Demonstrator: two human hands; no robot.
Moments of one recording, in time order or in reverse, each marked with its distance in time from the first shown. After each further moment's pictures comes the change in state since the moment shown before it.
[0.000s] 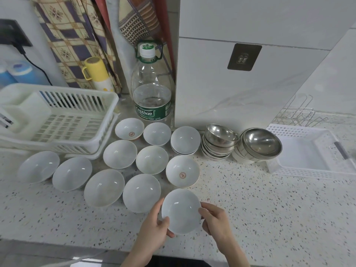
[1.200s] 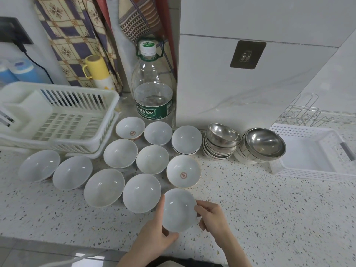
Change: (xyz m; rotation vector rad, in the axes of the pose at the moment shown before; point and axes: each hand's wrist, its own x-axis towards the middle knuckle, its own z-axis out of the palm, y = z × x) left_hand -0.006 0.001 -0.005 0.402 -0.102 0.167; right_hand 0.010 -0.015 0.008 -0.125 -0.083 0.027
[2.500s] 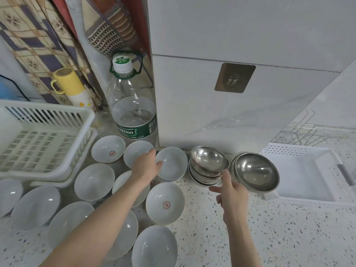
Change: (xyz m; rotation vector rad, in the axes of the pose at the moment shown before) left_hand 0.230 0.100 -0.094 0.539 0.342 -0.007; right_hand 0.072 -0.118 -0.075 0.105 0.583 -0.002
